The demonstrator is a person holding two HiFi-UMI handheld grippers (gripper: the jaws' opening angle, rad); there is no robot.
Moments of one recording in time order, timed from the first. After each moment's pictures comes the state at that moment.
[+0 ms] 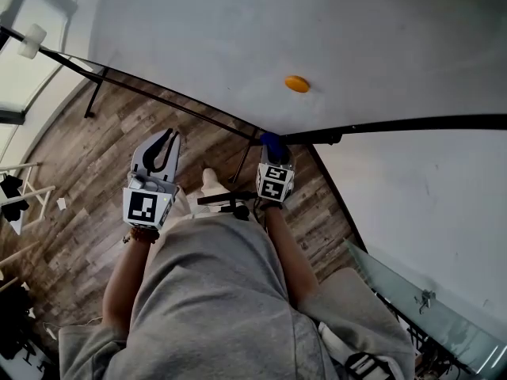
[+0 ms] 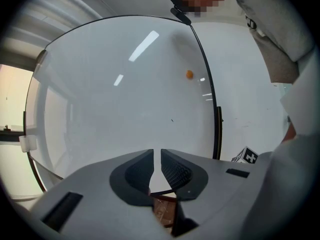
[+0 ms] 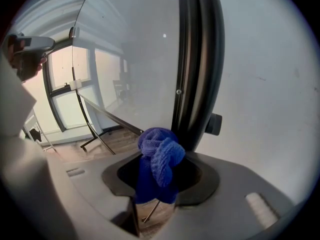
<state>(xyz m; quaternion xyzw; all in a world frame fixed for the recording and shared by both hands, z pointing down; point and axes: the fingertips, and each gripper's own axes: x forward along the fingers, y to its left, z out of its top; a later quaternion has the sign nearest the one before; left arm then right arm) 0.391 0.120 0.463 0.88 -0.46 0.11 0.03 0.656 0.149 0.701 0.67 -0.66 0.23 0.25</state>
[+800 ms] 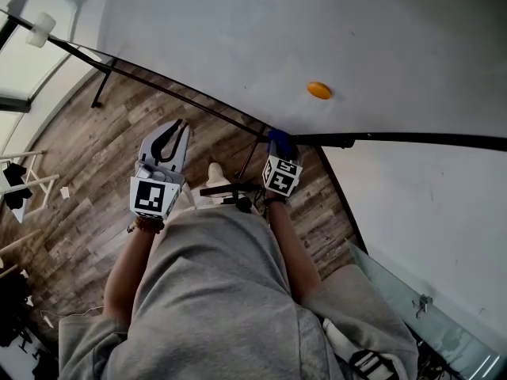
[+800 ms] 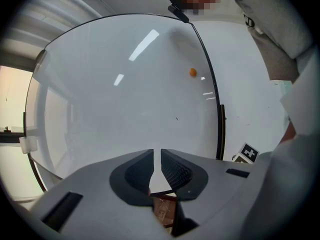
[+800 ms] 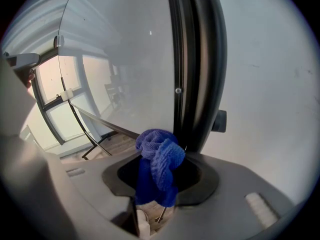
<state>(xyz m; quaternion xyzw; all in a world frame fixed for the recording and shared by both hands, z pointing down) 0.383 0.106 0.464 0.88 -0.47 0.10 0.03 0.652 0.137 0.702 0.68 -0.63 0.29 0.22</state>
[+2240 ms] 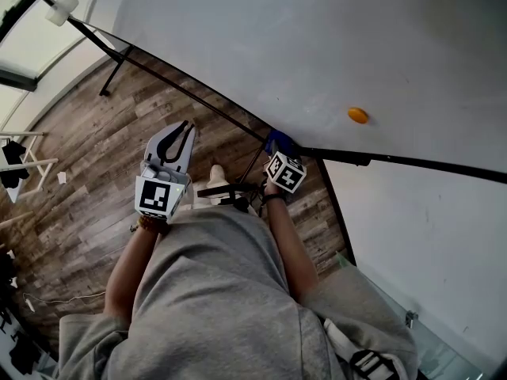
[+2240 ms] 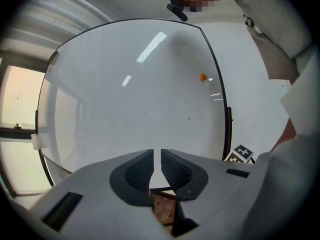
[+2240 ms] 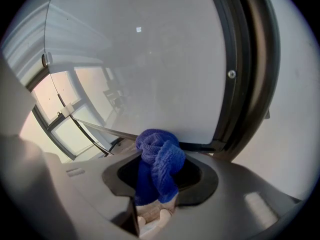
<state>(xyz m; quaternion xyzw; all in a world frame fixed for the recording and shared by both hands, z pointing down) 0.332 0.110 0.469 0.86 -0.50 0.10 0.04 0.606 0.110 0.710 0.66 -0.62 0.38 0.16</state>
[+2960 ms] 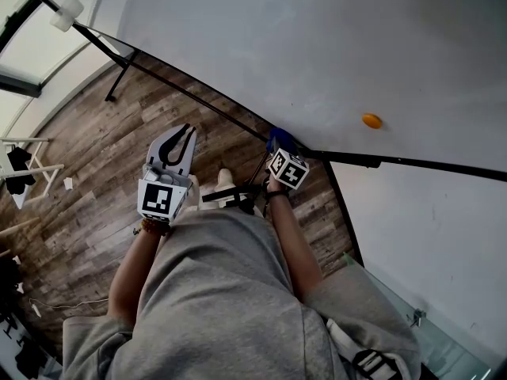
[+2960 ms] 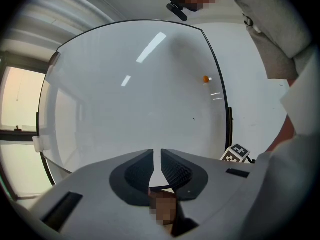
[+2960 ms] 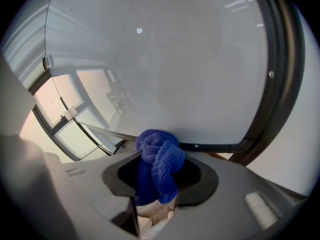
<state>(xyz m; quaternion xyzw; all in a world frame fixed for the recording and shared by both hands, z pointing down) 0.301 0.103 0.459 0.86 -0.50 0.09 0.03 0.568 0.091 0.707 0.65 -0.63 0.39 0.15</state>
